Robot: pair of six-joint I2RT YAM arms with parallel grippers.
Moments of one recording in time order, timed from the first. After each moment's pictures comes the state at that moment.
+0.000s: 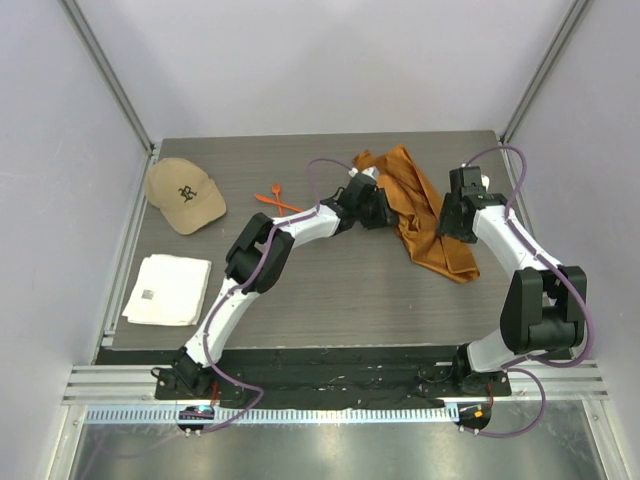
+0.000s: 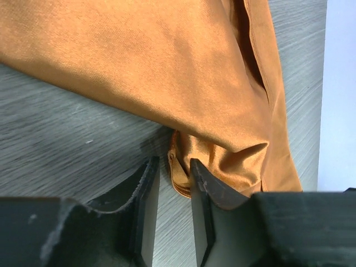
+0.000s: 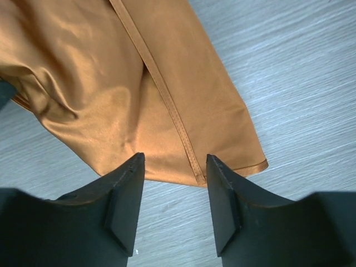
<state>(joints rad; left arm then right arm) -0.75 2.47 1.91 -0.03 0.19 -0.84 0.06 1.50 1.10 -0.65 0.25 0.33</state>
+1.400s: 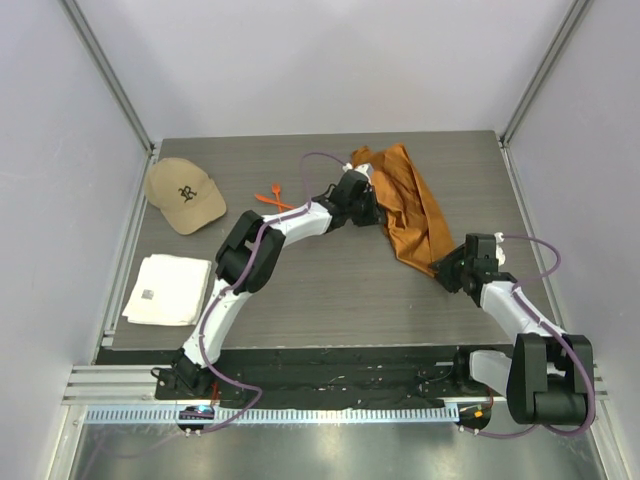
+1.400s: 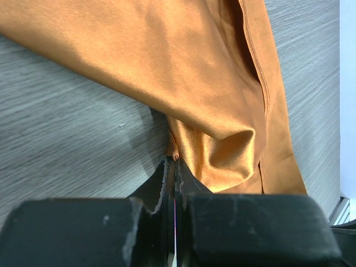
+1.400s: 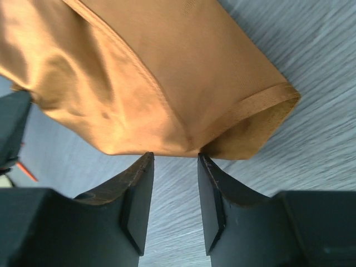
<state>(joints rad) -0.73 2.38 1.81 -0.04 0.19 -0.73 -0.05 1.14 0.44 -0.20 -0.07 0.97</state>
